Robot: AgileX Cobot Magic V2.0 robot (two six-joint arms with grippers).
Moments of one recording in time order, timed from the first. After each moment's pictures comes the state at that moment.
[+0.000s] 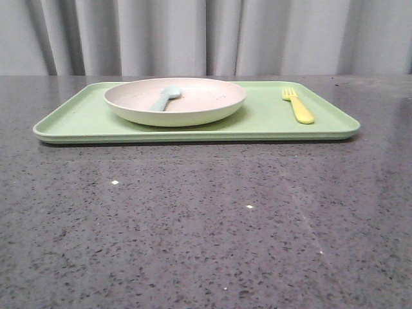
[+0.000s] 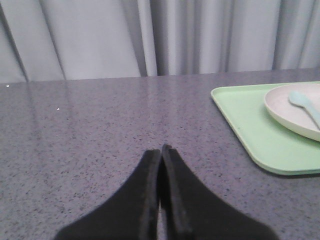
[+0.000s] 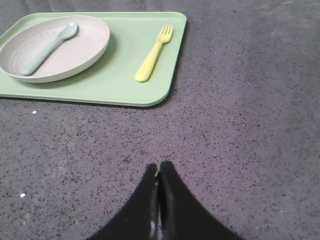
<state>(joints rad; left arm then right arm) 0.02 0.15 -0.18 -0.14 0.20 0.12 0.41 0.29 -0.52 -0.12 0.71 0.33</state>
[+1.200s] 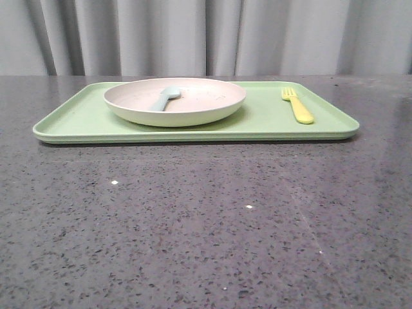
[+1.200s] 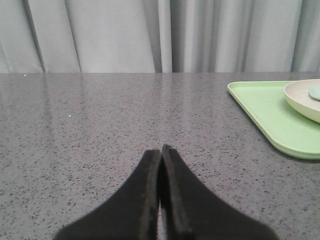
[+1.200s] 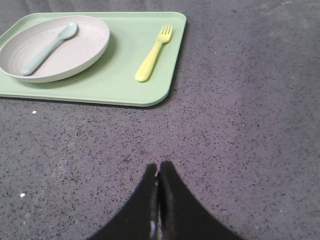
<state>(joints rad) 0.05 0.00 0.00 -0.07 0.11 0.01 0.41 0.29 -0.52 -0.12 0.71 0.33</state>
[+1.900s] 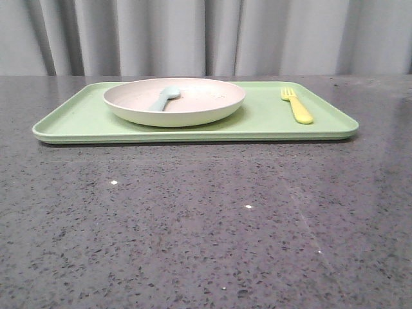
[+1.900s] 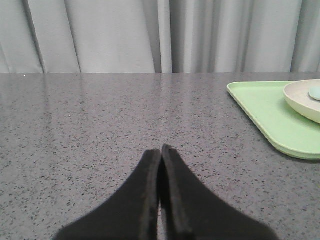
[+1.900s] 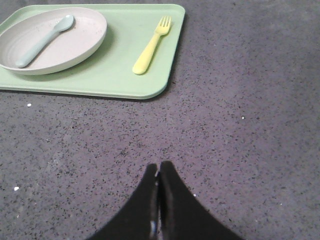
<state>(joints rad) 0.05 0.00 0.00 -0.07 0.11 0.01 0.41 0.29 -0.48 -0.13 0.70 0.33</state>
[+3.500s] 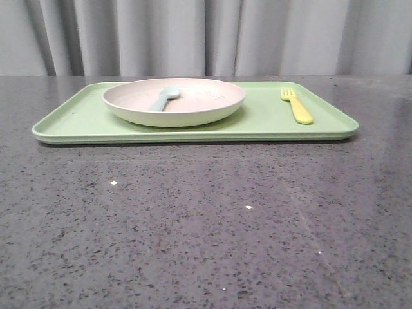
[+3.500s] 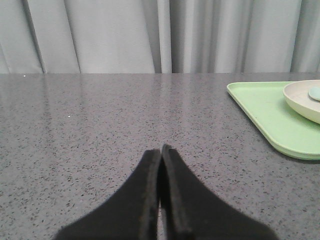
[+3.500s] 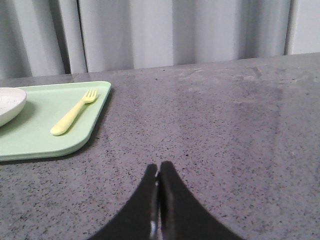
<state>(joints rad) 0.05 0.00 0.00 -0.07 0.11 0.01 0.03 -0.01 0.03 -0.12 0.08 0.28</state>
